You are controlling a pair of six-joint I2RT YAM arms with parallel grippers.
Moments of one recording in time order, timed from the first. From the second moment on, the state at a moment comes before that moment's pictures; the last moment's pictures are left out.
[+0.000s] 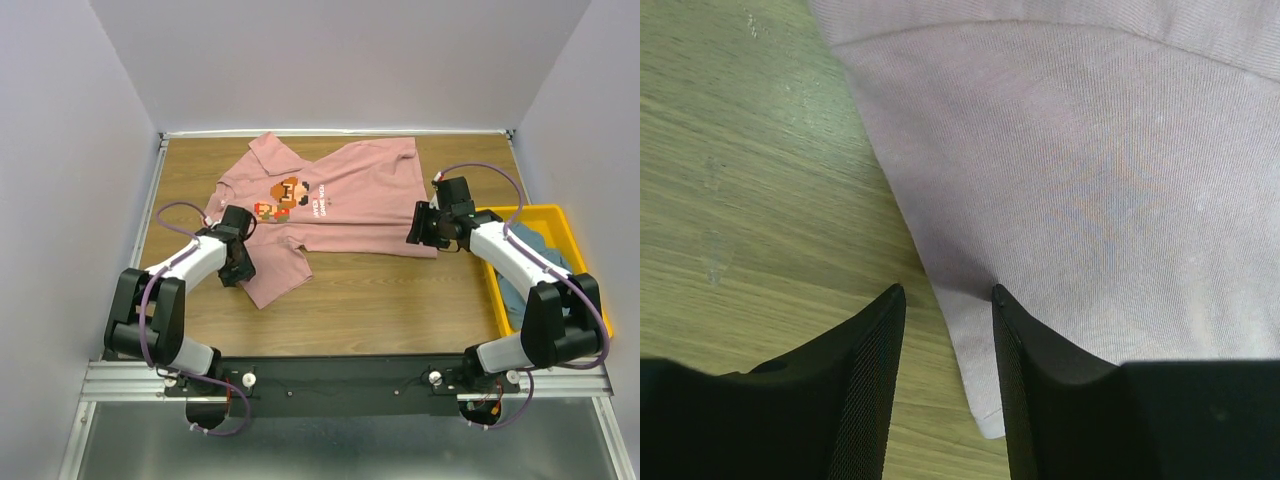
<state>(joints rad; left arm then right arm) -0.24 1.45 0.77 -0.60 -0.17 -0.66 0.25 1.43 0.95 -0.46 -0.05 0.36</state>
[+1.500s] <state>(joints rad) -0.26 1.43 0.88 -0.62 -0.30 -0.60 0.25 1.60 0.90 -0.44 0.27 0.47</state>
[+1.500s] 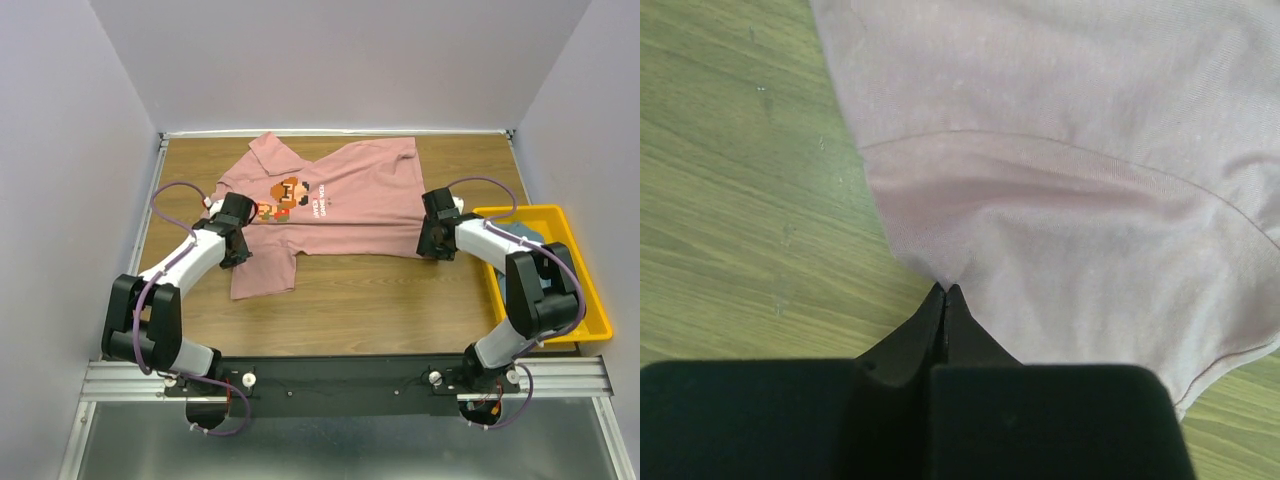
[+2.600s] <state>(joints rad) 0.02 1.57 1.71 -0.62 -0.28 -0.43 0.21 1.65 1.56 -0.53 0.27 0.32</state>
